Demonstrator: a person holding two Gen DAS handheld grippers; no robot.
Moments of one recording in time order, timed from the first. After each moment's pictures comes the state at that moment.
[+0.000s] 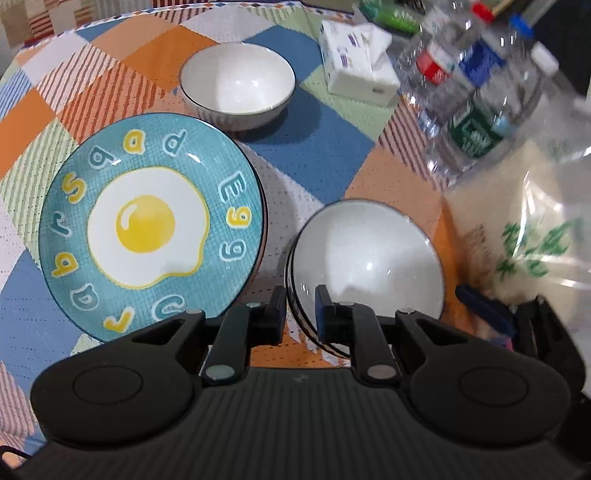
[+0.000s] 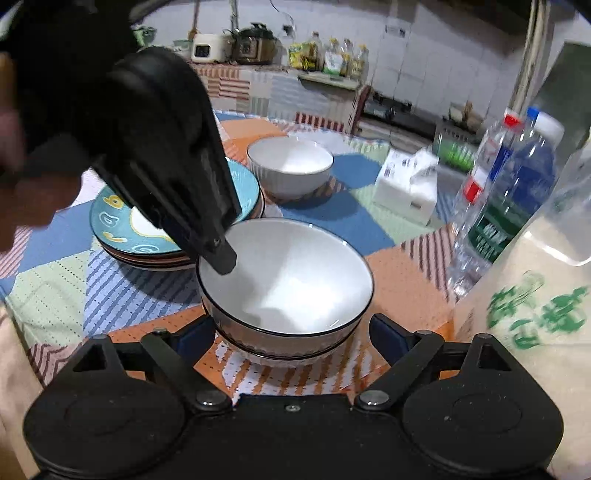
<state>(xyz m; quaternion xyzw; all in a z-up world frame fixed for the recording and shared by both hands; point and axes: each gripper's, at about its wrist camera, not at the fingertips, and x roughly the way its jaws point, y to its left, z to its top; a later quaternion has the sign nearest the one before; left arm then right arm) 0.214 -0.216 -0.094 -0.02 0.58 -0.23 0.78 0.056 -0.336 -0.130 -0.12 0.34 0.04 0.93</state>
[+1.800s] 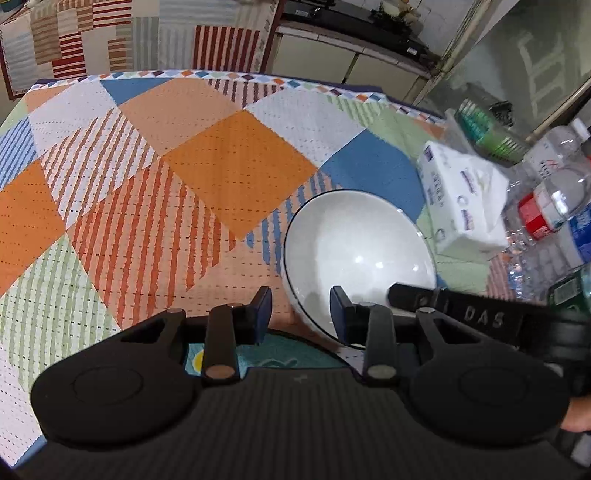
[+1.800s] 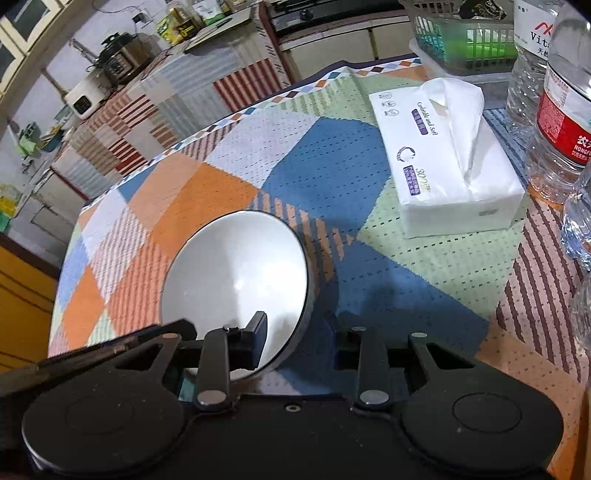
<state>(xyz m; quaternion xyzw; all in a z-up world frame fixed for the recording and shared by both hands) 0.383 -0.186 -0.138 -0.06 0.51 -0.18 0.84 0.330 -0.379 -0.139 0.20 0.46 -0.02 0.87</state>
